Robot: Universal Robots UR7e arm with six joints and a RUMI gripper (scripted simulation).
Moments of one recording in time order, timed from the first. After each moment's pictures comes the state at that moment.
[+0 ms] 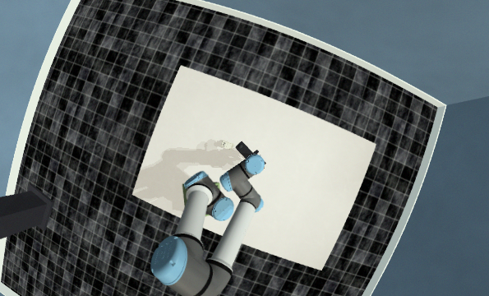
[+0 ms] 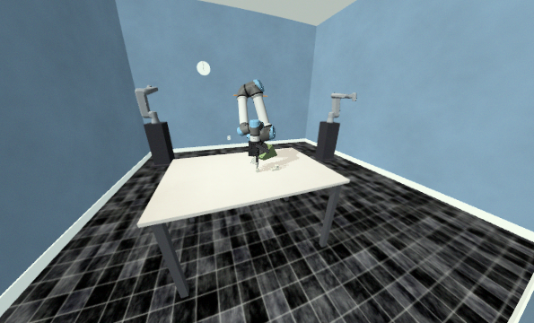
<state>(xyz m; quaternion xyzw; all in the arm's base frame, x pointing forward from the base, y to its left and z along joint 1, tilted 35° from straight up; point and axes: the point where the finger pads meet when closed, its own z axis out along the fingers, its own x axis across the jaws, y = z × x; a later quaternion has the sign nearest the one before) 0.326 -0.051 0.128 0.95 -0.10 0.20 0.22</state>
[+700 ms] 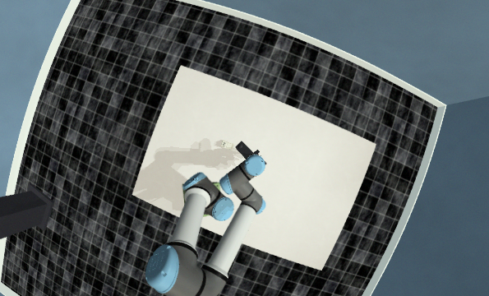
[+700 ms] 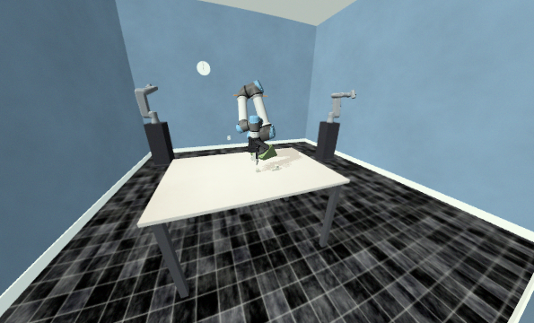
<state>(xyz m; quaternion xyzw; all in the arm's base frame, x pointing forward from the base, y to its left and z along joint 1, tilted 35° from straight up) 0.318 -0.039 0.155 0.95 -0.10 0.21 0.22</state>
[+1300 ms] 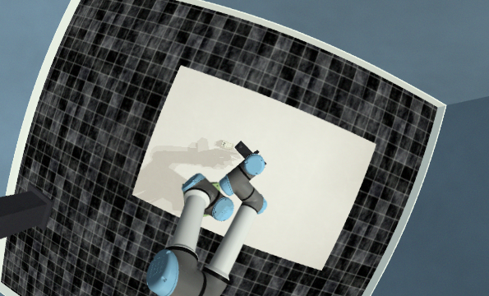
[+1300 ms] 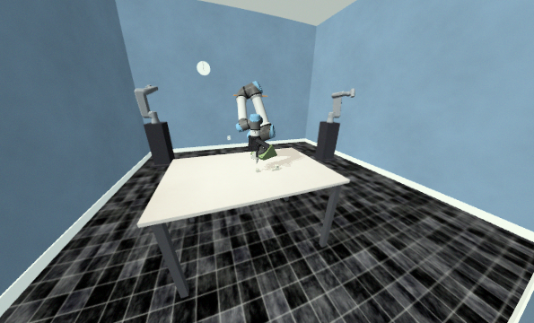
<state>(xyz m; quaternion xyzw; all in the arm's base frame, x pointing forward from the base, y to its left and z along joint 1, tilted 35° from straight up) 0.310 -0.033 0.162 0.95 -0.10 0.20 0.22</state>
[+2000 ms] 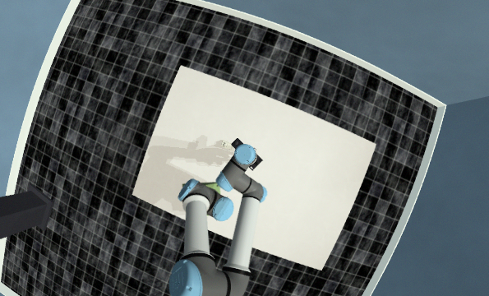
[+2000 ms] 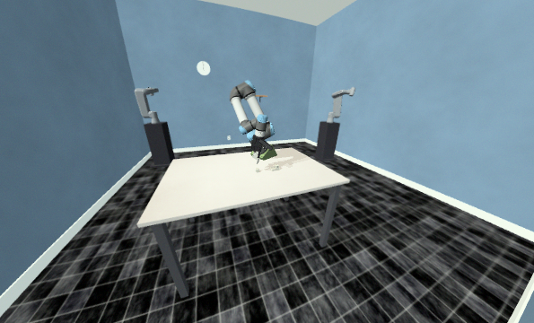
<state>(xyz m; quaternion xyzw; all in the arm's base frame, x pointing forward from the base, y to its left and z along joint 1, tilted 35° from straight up) 0.309 -0.030 0.157 0.93 -0.11 0.19 0.29</state>
